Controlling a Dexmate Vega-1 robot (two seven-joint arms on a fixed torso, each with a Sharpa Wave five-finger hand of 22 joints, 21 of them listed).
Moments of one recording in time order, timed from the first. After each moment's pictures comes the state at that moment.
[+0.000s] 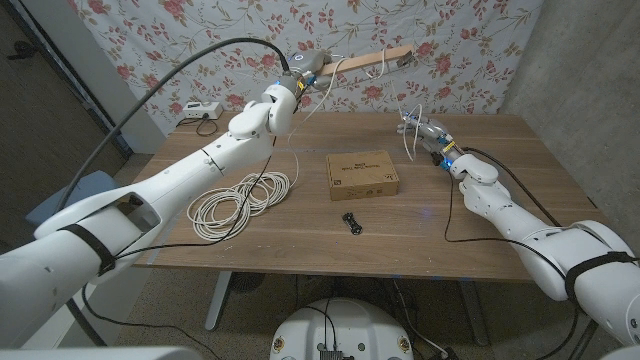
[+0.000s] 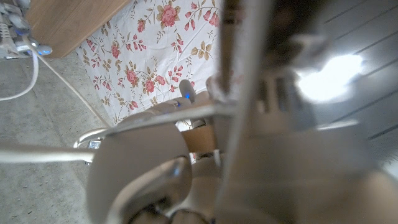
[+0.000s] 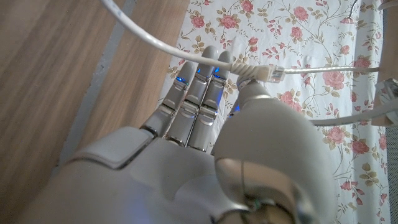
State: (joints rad) left arm 0.29 0.57 0.87 -1.67 0.65 0.44 0.14; left_hand 0.81 0.15 0.70 0.14 0.41 0.65 -0.02 0.77 0.61 0.79 -0.13 1.56 1.24 1.25 -0.20 1.35 1.22 0.69 -0.07 1.56 0.40; right arm -0.51 -0.38 -0.35 -0.74 0.61 0.43 0.40; right_hand 1.02 0.15 0.23 -0.05 0.21 1.04 -0.18 0.20 0.22 1.05 0.00 0.41 0.40 0.90 -0.12 0.56 0.82 0.48 -0.01 0.80 0.21
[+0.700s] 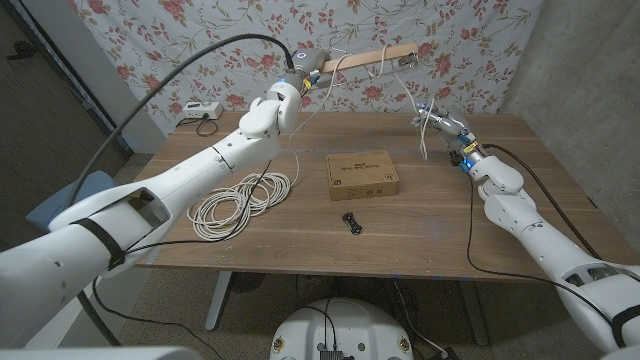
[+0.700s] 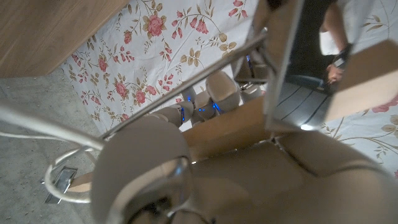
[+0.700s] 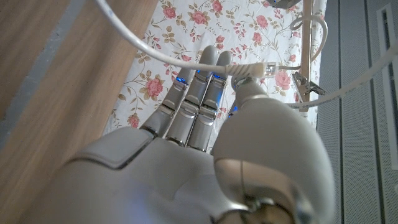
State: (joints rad) left arm 0.26 0.53 0.91 -1.63 0.74 0.52 0.09; left_hand 0.80 0.16 0.70 0.14 0.40 0.63 -0.03 0.77 0.61 0.79 -0.13 1.56 1.24 1.25 -0.20 1.35 1.22 0.69 -0.07 1.56 0.40; right arm -0.70 -0.55 -0.30 -1.13 0.68 0.50 0.40; right_hand 1.02 0.15 0.23 -0.06 0.21 1.04 -0.18 0.20 0.22 1.05 0.00 0.41 0.40 0.90 -0.12 0.56 0.83 0.47 -0.01 0.82 0.20
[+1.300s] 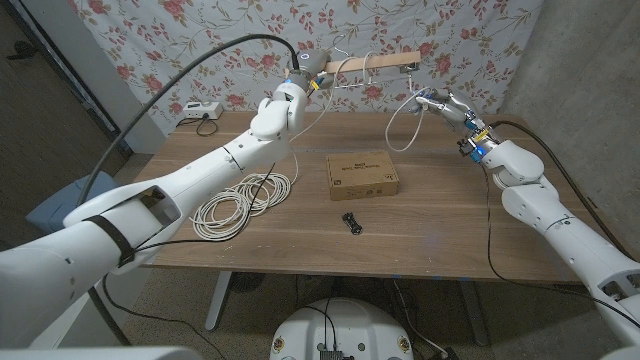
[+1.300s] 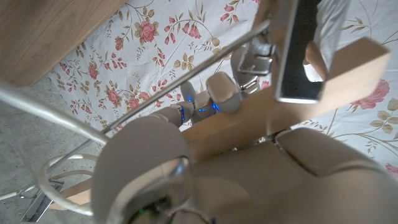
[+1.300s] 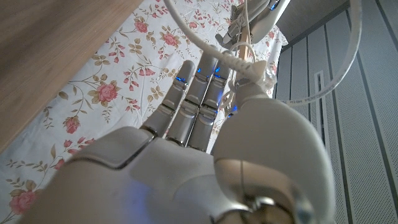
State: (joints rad) left arm 0.25 0.48 0.93 -1.61 0.81 0.63 0.07; left_hand 0.80 0.17 0.72 0.13 0.40 0.62 -0.01 0.80 0.62 0.82 -0.12 1.57 1.24 1.28 -0.21 1.37 1.22 0.75 -0.08 1.57 0.40; right arm -0.75 -0.68 -0.30 -1.33 0.63 0.54 0.44; right_hand 1.02 0.16 0.23 -0.07 0.21 1.04 -0.18 0.20 0.22 1.06 0.00 0.41 0.39 0.91 -0.13 0.55 0.83 0.48 0.00 0.83 0.20
